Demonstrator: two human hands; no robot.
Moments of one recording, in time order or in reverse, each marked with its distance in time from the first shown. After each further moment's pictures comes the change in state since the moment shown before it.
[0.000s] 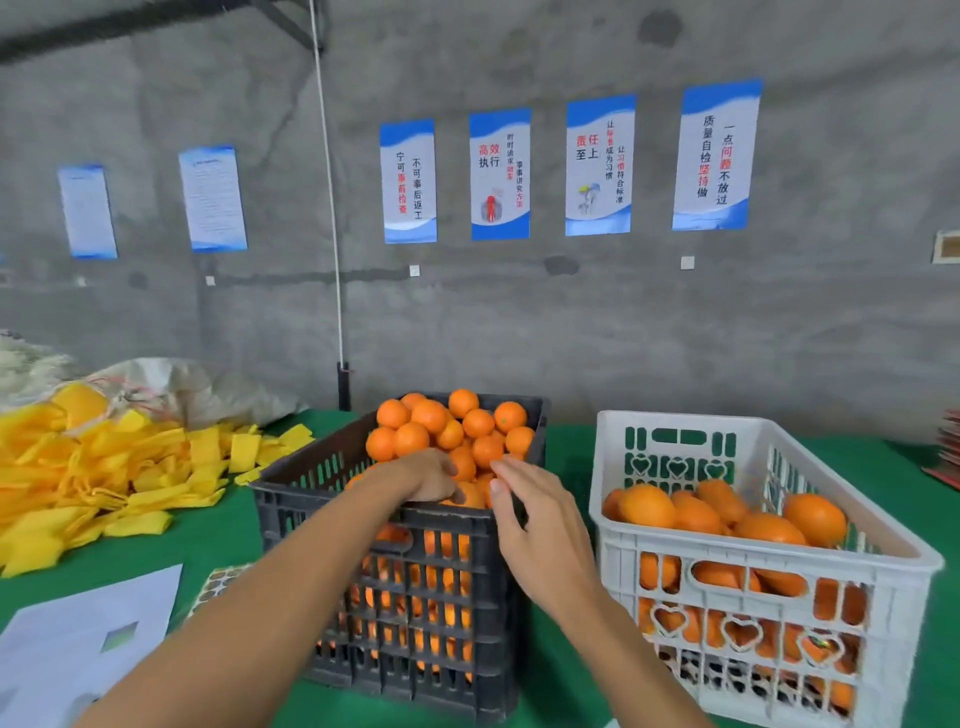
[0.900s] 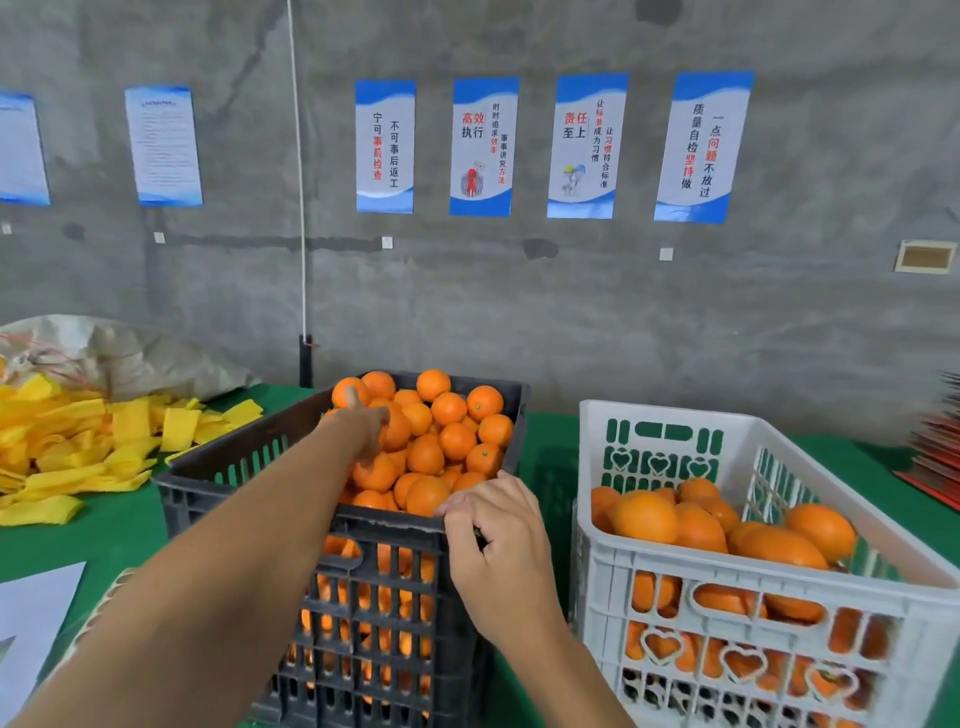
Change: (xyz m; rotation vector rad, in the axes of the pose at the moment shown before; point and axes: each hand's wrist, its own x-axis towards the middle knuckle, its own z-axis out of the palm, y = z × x) left_hand 0.125 -0.056 -0.015 0.447 0.112 -0.139; right_hand 0.008 0.021 0.043 0.061 0.139 -0.129
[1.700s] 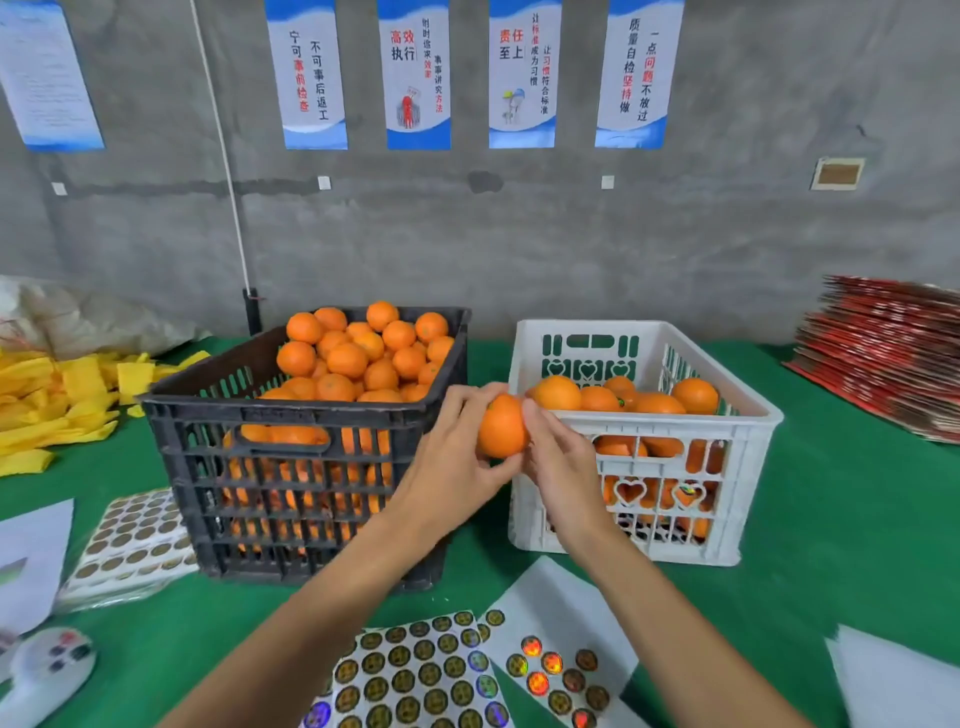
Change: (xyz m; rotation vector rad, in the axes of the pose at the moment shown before) left_hand -0.228 0.144 0.072 -0.958 0.663 0.731; right_hand -0.060 0.000 -0.113 0.741 0.077 0.694
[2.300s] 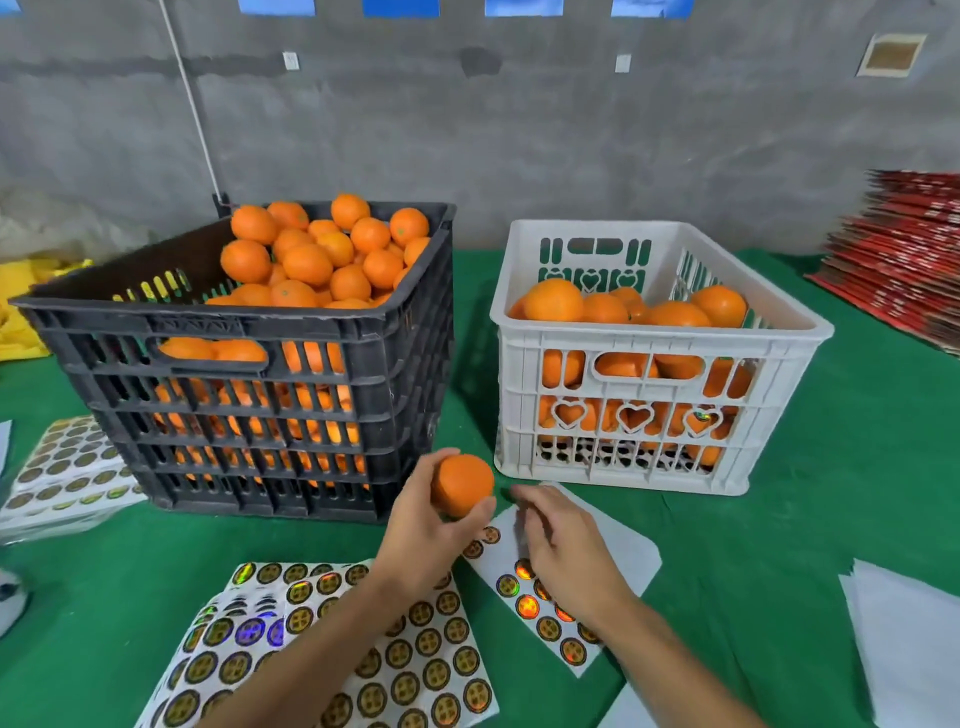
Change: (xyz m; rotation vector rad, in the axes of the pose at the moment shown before) left_hand -0.125 -0.067 0.084 -0.365 -0.131 -0.648; right_hand -0.056 0.135 -0.083 -0.920 -0.232 0.007
